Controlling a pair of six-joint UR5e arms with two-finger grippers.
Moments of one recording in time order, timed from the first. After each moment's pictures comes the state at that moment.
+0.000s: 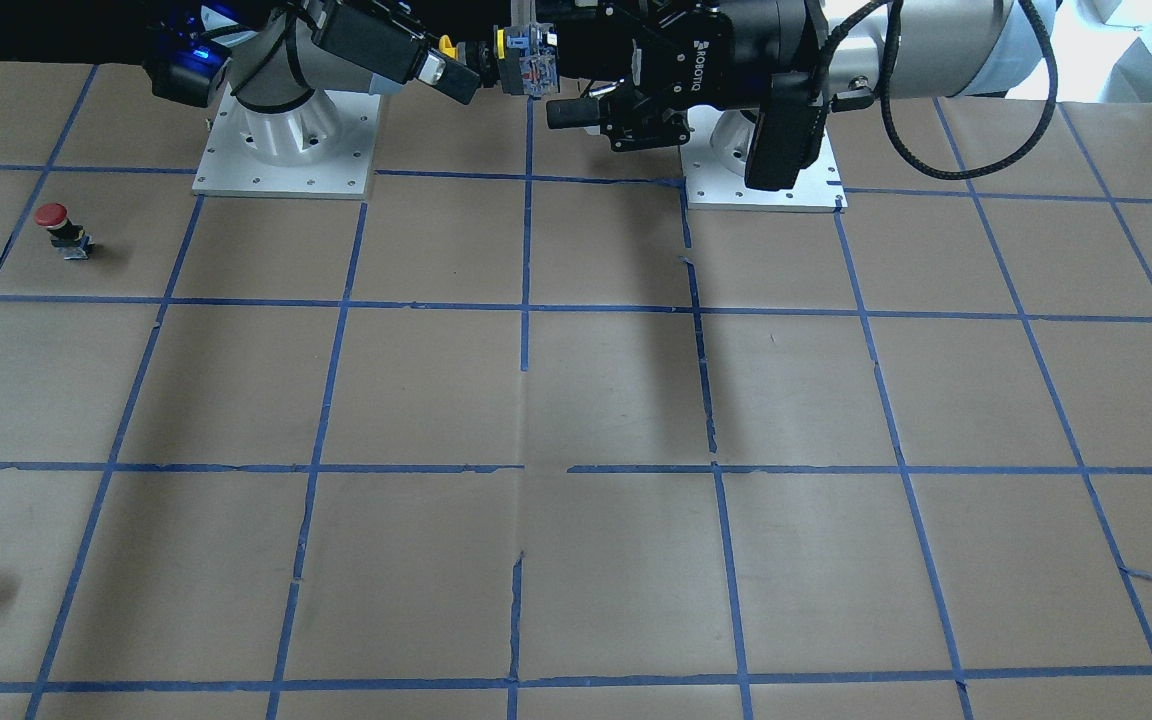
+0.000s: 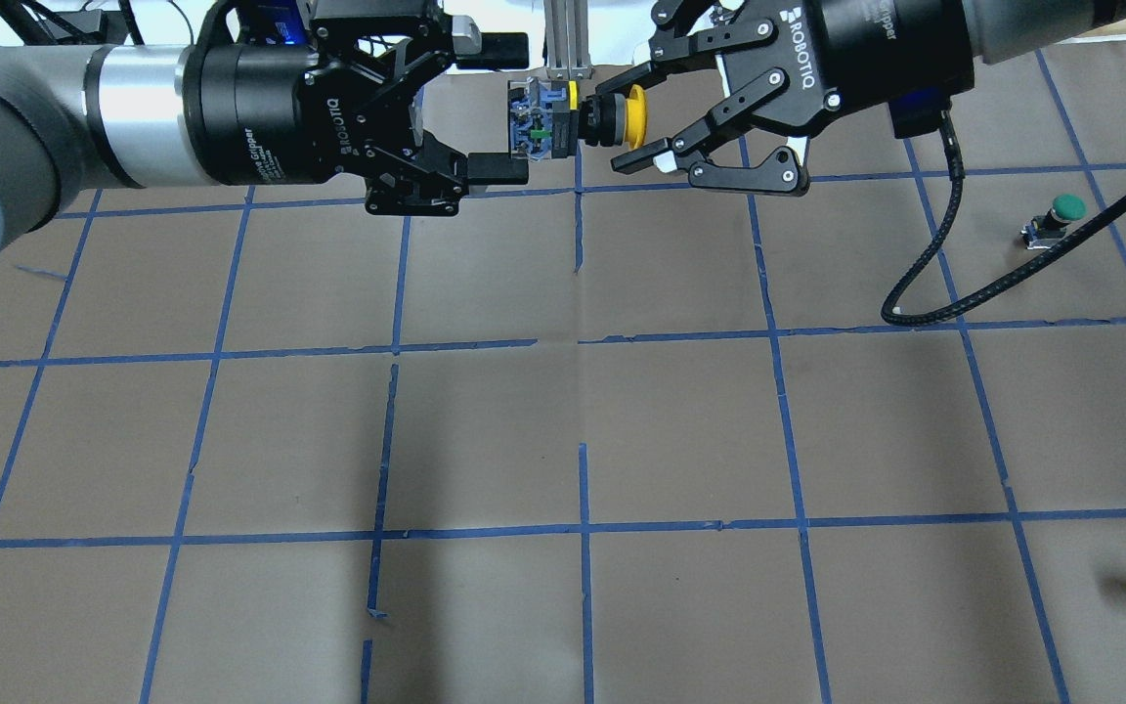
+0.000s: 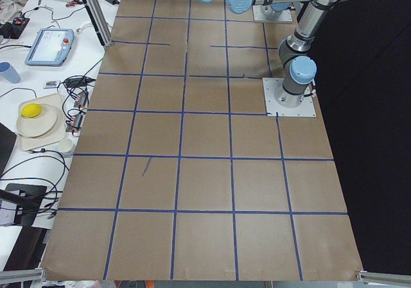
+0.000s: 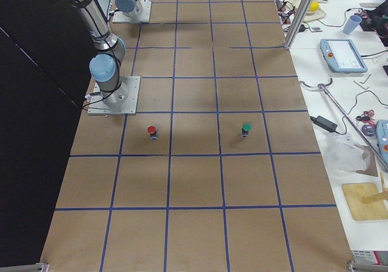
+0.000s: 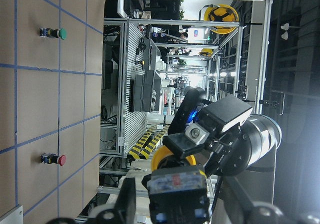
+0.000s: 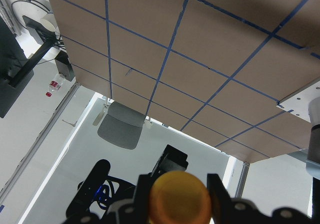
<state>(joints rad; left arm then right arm) -1.48 -1.48 -1.72 -2.01 0.12 0.43 1.50 -1.71 1.63 -1.49 -0.54 1.08</state>
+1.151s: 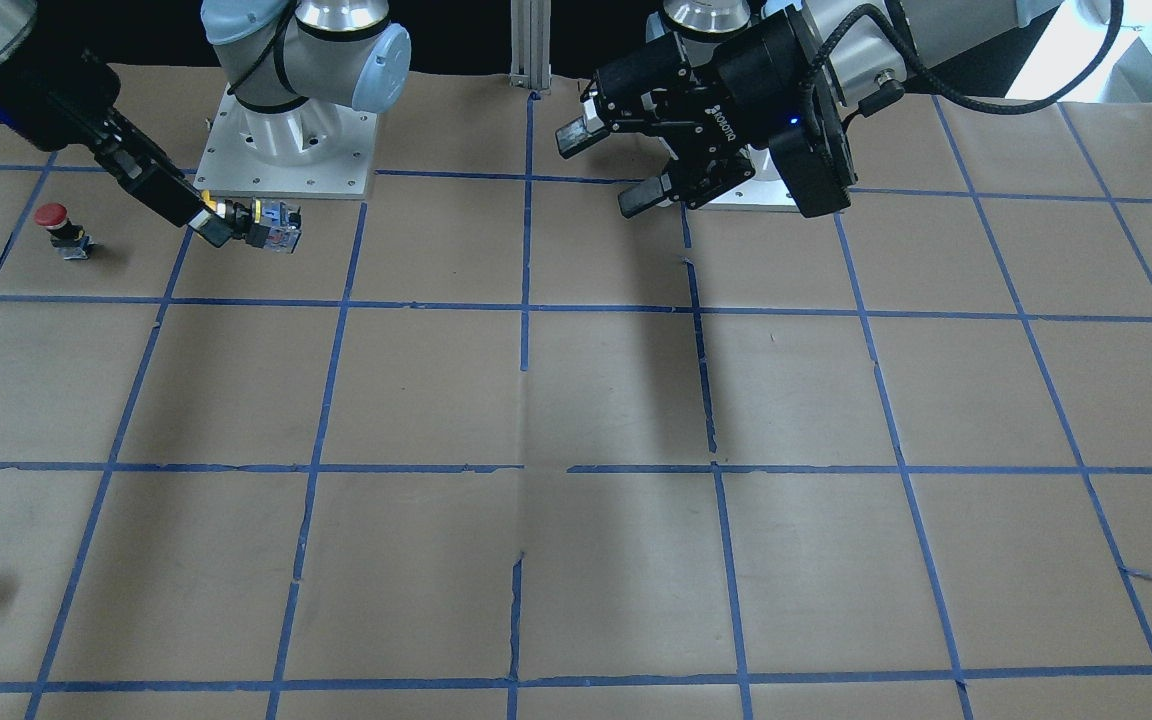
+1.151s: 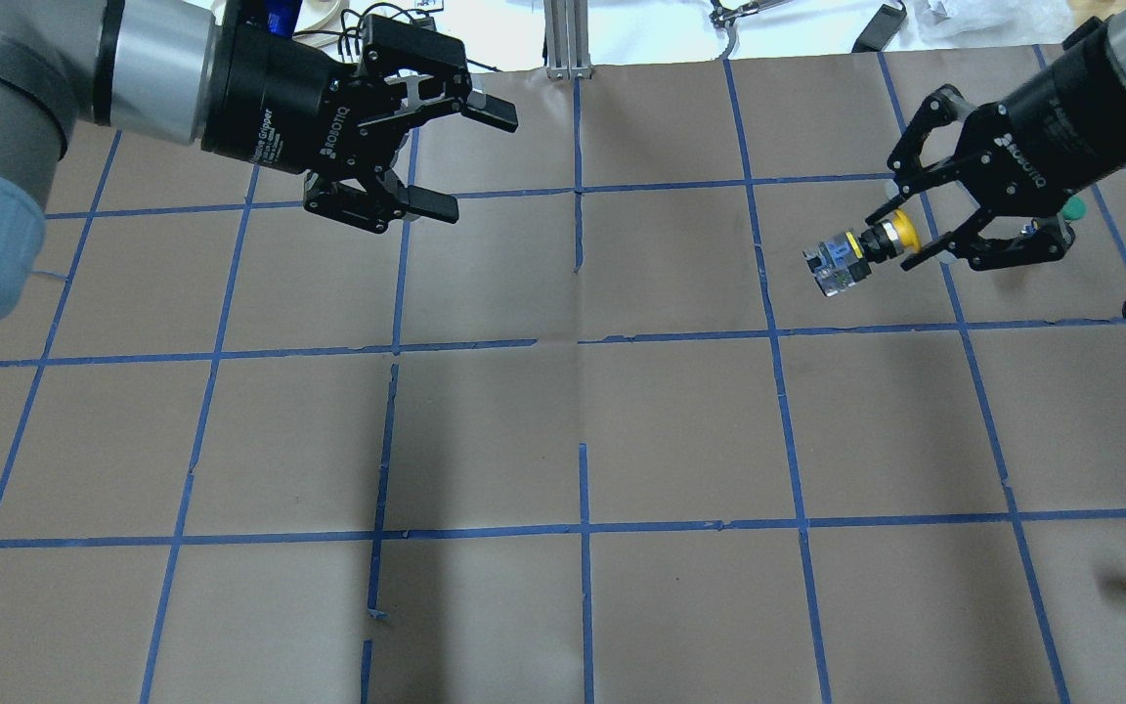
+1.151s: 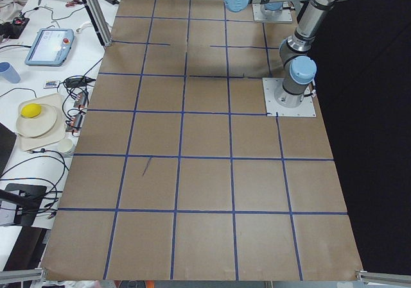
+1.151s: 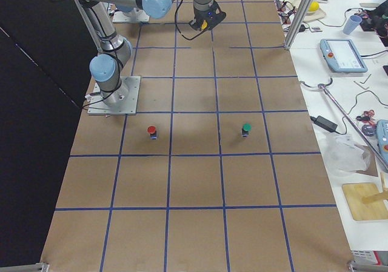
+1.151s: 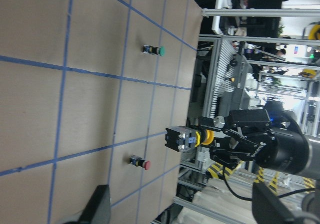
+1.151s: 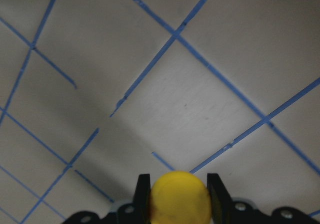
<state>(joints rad) -1.51 -1.50 -1.70 -1.45 0.69 -0.16 1.24 -1.70 1.72 -1.47 -1.19 0.45</state>
